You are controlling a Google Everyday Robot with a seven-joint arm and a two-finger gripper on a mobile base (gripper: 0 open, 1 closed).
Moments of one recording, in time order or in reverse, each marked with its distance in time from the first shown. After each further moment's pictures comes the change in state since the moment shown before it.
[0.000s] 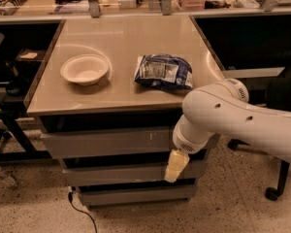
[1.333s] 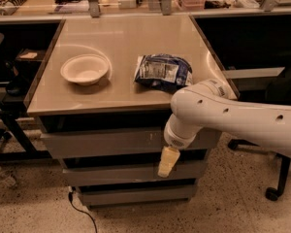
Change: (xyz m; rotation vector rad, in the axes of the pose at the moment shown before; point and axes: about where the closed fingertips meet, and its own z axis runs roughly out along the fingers) arm -0.019 -0.018 0.043 -0.041 -0.001 -0.040
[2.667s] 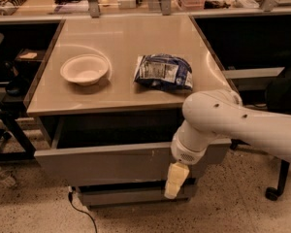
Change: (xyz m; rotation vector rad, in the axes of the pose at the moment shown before) arm 0.023 0.060 -0.010 -0.177 -0.015 -0.010
